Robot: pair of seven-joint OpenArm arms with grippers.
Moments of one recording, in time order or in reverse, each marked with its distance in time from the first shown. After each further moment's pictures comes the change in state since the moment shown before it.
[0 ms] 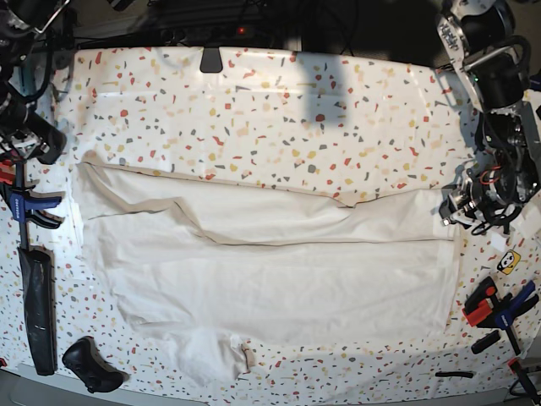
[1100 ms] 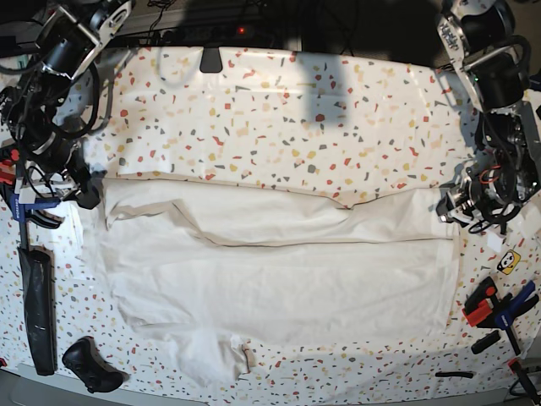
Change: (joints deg) left arm 0.0 0.0 0.0 0.0 0.0 -3.0 0.5; right arm 14.6 -4.8 -3.6 -18.2 -2.5 0.9 9.9
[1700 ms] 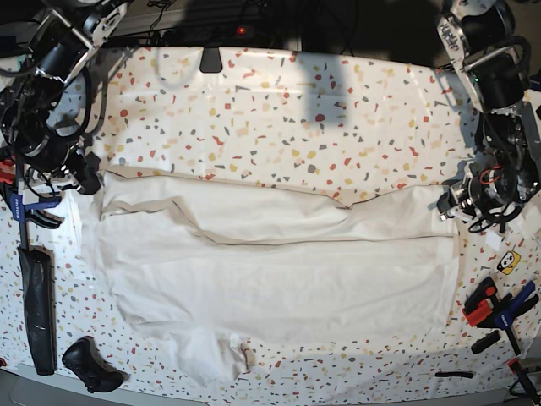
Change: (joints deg) left arm 0.0 -0.1 0.0 0.0 -0.3 0.0 3.4; right arm 0.2 2.0 0.0 0.2 0.0 0.0 -9.6
